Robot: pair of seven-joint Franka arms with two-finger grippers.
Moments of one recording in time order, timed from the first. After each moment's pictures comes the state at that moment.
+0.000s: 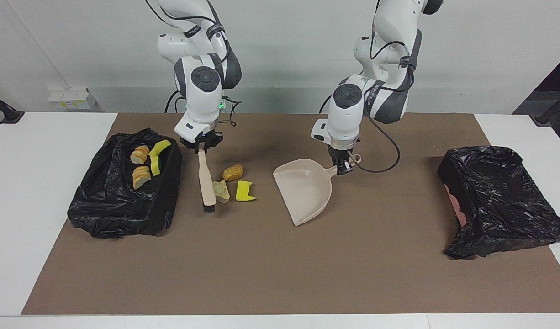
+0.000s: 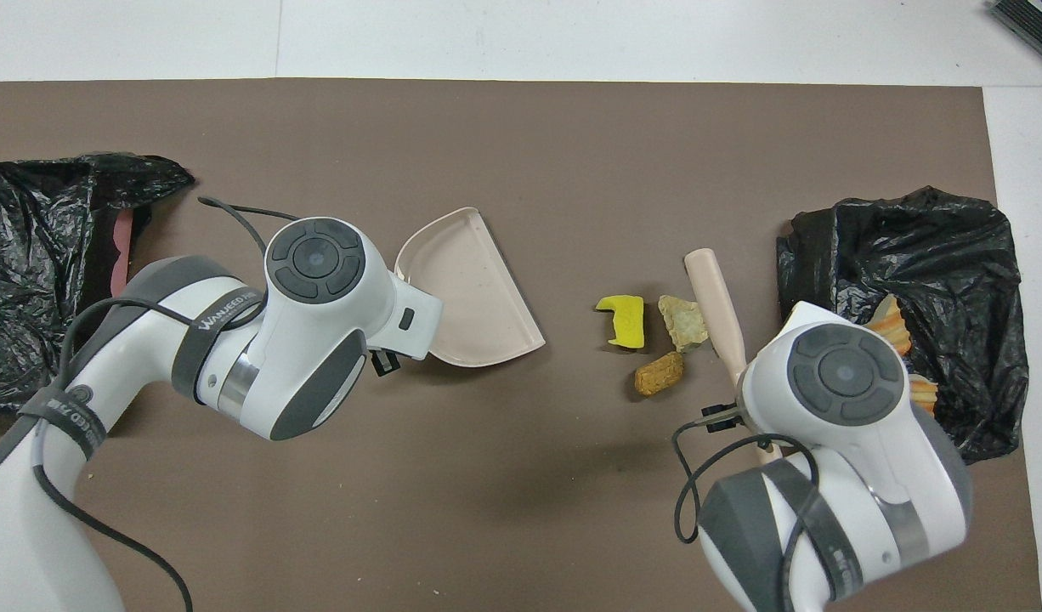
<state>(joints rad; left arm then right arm) -0.13 0.19 -0.46 -1.98 0.18 2.07 0.65 -0.05 -0.05 0.33 -2.23 -0.22 1.99 0.15</state>
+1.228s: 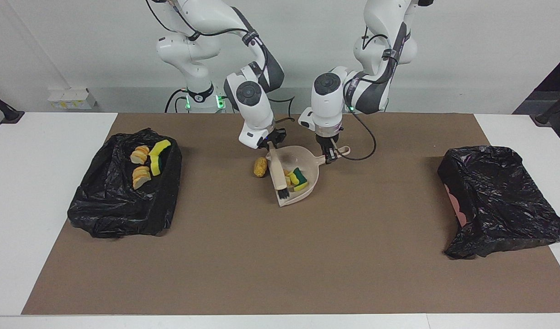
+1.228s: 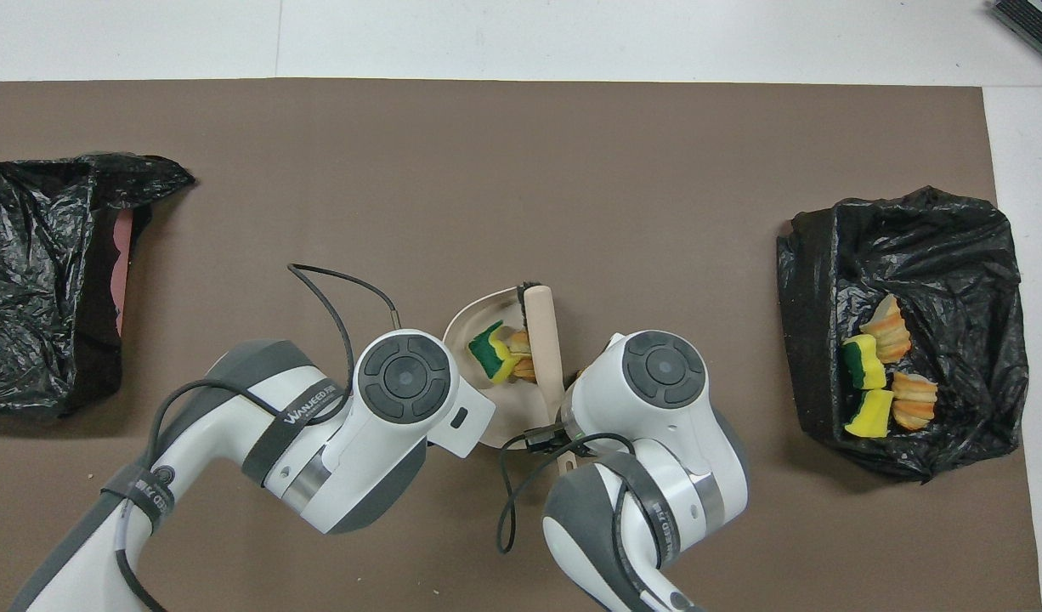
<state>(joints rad) -0.18 0.11 -0.48 -2.12 0.18 2.11 0.67 0.25 0.12 0.36 -2.15 0.28 2.13 0.26</state>
